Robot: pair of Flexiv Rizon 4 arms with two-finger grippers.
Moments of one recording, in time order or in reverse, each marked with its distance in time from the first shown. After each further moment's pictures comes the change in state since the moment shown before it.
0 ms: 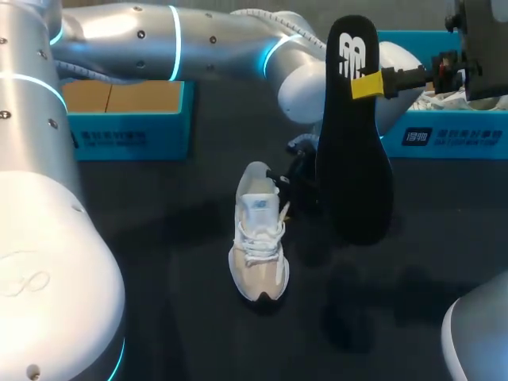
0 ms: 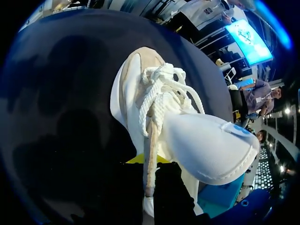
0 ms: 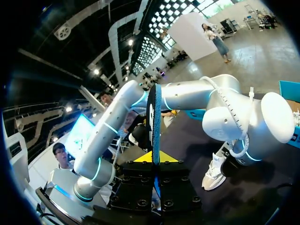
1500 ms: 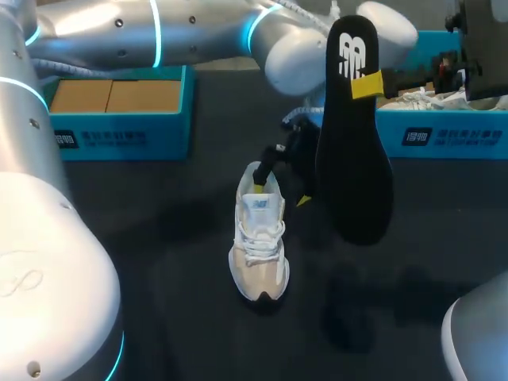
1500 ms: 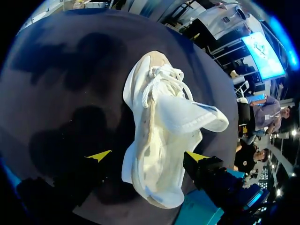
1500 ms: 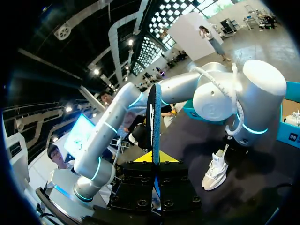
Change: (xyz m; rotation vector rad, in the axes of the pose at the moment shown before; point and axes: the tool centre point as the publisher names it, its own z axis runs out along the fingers) left arm 0.017 0.025 -0.041 0.029 -0.119 -0.165; right arm 0.000 0.000 0.000 0.000 0.000 0.000
